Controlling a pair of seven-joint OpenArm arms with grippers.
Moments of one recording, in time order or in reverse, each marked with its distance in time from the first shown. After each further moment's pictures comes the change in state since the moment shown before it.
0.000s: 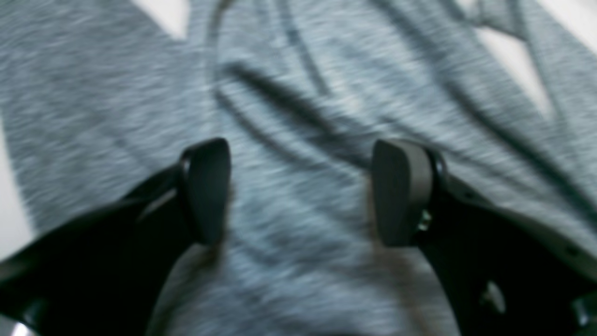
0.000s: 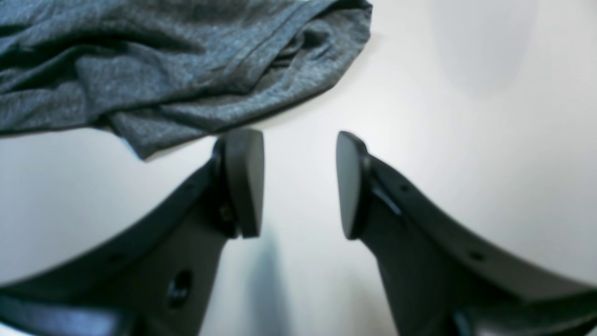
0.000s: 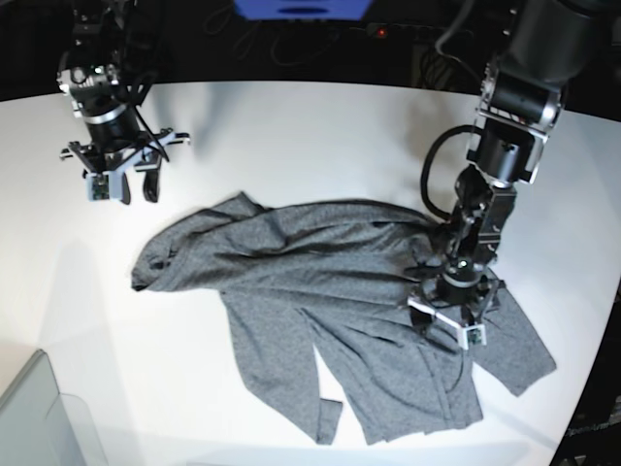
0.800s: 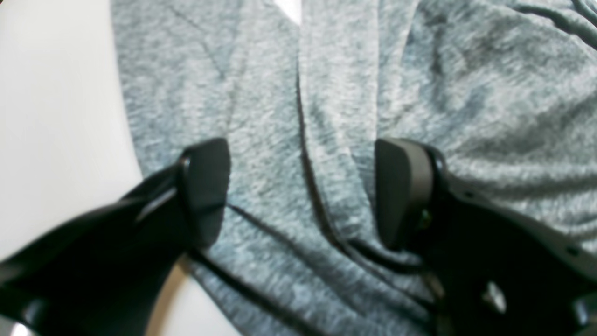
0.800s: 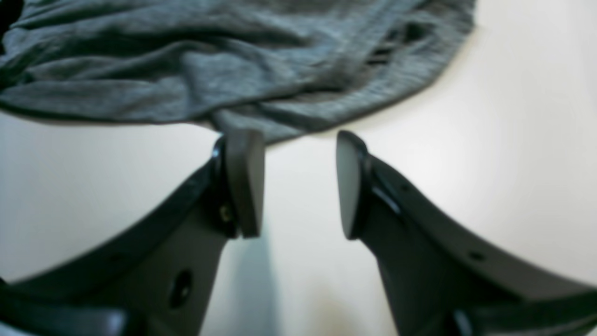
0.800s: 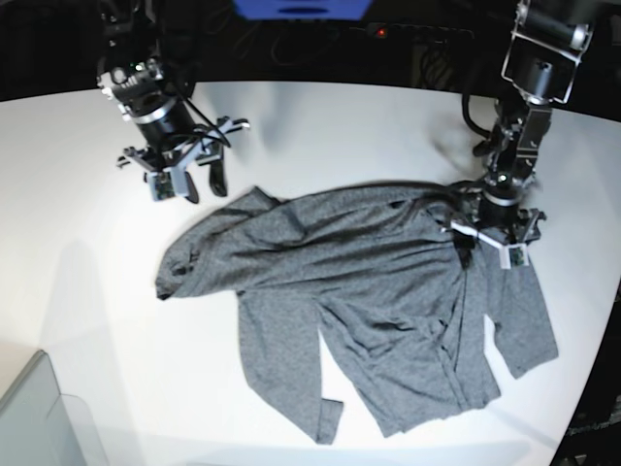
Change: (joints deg) left arm 22.0 -9.7 -3.8 15.1 -0.3 -0.3 -6.3; right arm 0.3 0.2 -14.5 0.0 0.0 -0.1 0.2
